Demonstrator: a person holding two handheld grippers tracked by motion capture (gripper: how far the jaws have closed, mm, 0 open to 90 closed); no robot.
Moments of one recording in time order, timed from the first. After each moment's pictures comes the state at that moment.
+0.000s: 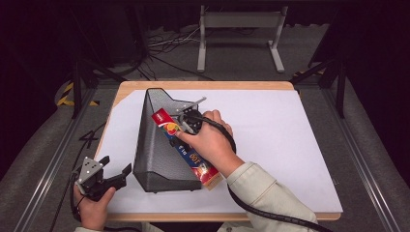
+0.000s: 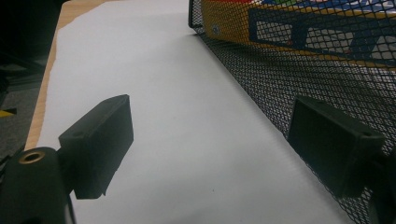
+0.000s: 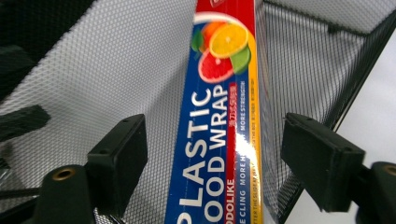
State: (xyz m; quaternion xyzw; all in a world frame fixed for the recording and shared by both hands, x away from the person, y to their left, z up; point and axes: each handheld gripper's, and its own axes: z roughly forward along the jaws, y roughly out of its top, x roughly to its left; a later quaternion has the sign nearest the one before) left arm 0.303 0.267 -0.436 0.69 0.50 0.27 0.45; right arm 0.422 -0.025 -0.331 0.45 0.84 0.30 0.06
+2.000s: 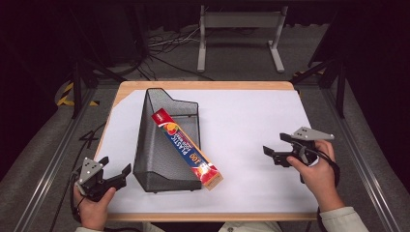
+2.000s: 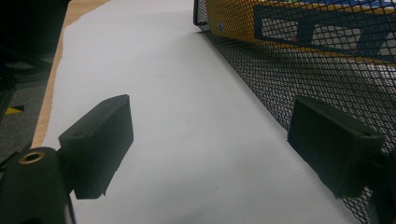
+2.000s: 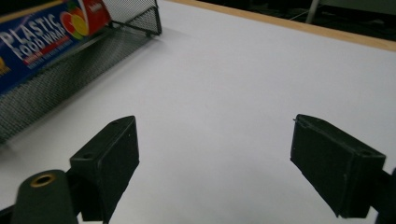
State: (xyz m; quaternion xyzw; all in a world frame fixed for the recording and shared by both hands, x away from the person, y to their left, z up) left arm 0.302 0.266 -0.436 0.69 0.50 0.27 0.45; right arm 0.359 -0.309 -0.383 0.41 0.76 0.44 0.22
